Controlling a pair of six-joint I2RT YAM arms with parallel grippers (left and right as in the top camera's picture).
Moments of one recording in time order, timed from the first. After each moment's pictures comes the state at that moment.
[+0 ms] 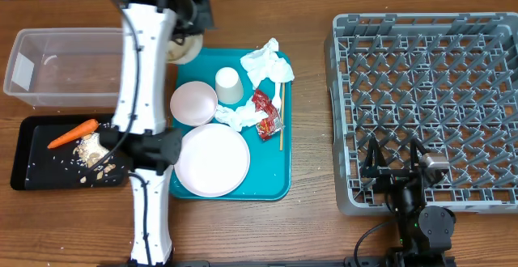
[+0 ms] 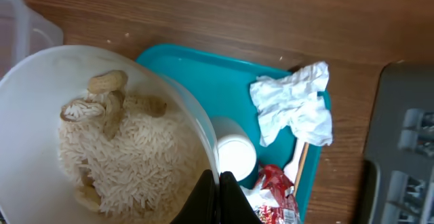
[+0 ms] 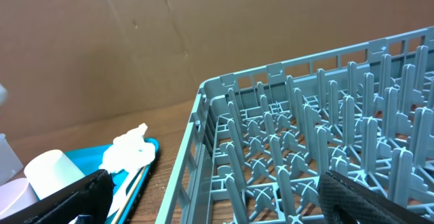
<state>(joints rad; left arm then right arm) -0.13 2.41 2.95 -1.69 0.09 -0.39 0.04 0.01 0.02 -0.03 -0.03 0.27</state>
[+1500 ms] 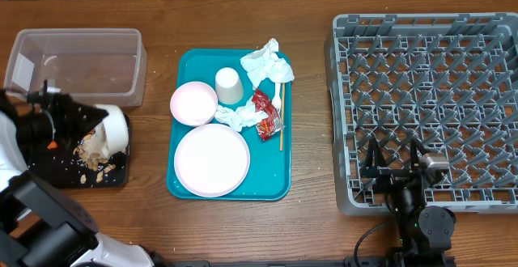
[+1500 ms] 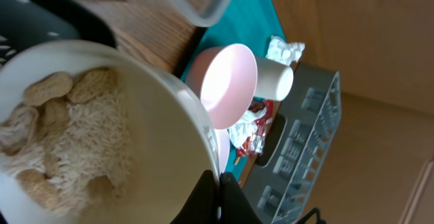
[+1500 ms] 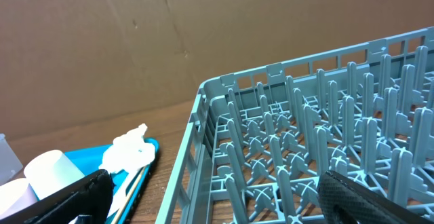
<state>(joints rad) 0.73 1.80 1.45 -1.29 0.88 0.05 0.04 0.01 0.02 -0.03 -0.03 0.27</state>
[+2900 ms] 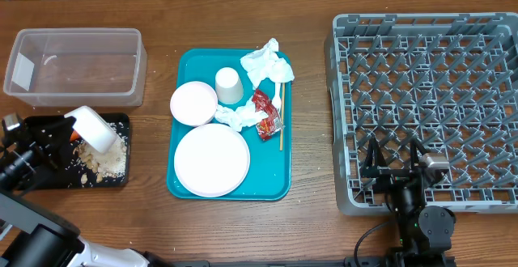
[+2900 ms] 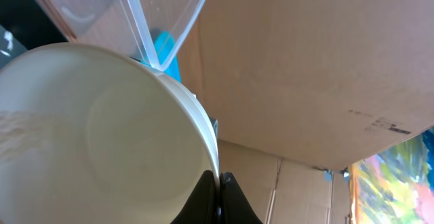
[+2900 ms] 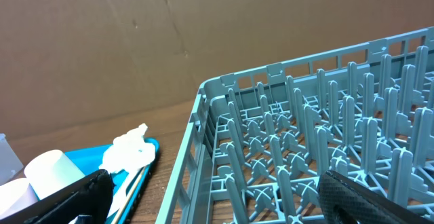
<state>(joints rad) 0.99 1.83 1.26 -1.18 1.33 0.00 0.04 0.01 0.02 -0.04 -0.03 0.27</state>
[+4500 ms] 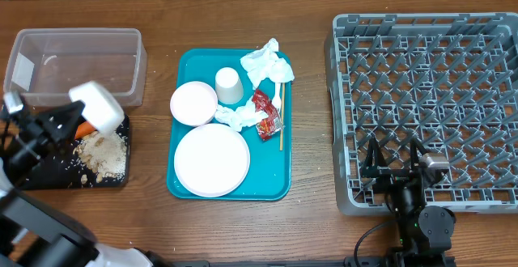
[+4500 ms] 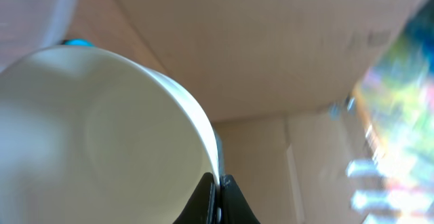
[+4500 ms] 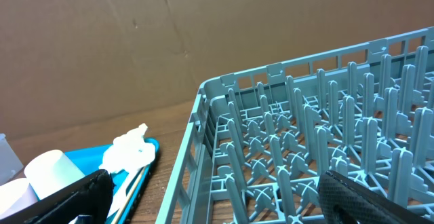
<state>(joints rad) 0.86 1.71 1.31 -1.41 1.49 0.47 0.04 0.01 0.02 -0.03 -0.03 0.27</state>
